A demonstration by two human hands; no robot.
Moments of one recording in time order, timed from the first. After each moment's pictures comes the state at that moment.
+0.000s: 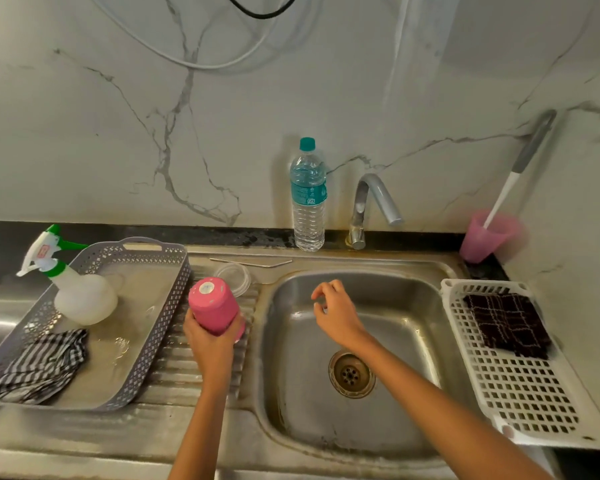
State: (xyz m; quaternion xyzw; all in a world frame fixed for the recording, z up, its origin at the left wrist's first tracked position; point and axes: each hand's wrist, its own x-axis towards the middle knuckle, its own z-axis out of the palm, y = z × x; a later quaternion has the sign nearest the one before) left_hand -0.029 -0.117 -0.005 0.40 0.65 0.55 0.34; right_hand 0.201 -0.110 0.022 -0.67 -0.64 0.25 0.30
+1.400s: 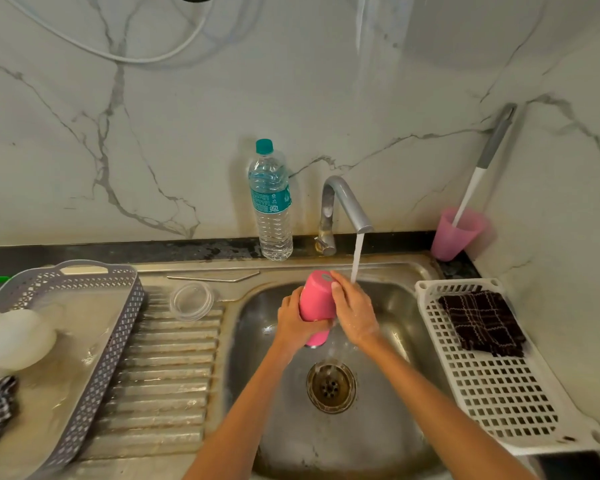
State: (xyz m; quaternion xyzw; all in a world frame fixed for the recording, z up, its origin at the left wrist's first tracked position) left_hand 0.145 -0.064 -0.019 0.66 0.54 0.24 0.47; right_hand 0.277 -0.106 0.021 -0.70 -0.52 0.28 0.40
